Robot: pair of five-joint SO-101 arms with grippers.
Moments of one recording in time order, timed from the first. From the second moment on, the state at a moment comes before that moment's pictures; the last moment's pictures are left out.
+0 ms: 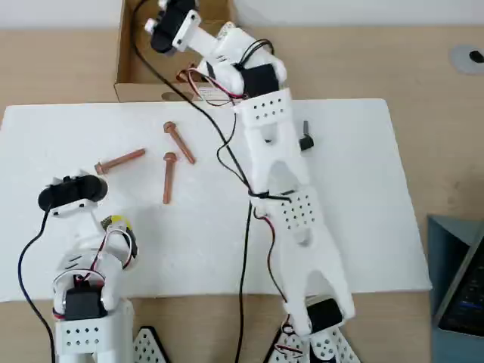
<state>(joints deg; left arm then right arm) -8.8 -104.3 94.9 60.2 2.6 -23.6 60.1 -92.6 76.2 32.2</state>
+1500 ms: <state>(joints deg) -8.8 -104.3 94.9 60.2 2.8 -13.6 23.7 -35.3 100.5 34.0</state>
